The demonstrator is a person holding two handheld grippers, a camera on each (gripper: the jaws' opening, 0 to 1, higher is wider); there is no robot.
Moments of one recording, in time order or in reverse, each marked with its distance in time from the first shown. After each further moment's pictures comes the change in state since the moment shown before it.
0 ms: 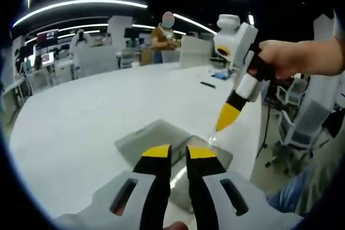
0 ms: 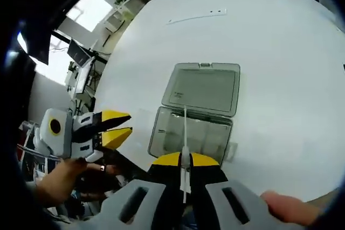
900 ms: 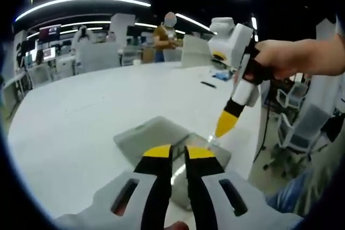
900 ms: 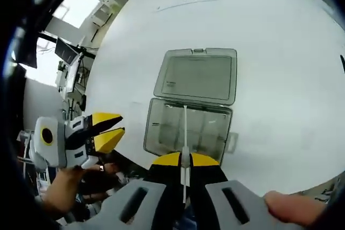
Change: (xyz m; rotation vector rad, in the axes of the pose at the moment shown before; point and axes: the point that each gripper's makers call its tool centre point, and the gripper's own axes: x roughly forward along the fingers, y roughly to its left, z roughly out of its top) left arm -0.002 -0.002 -0.008 -0.033 0.006 0.002; right arm 0.009 -0.006 -0.005 0.057 0.086 -0.081
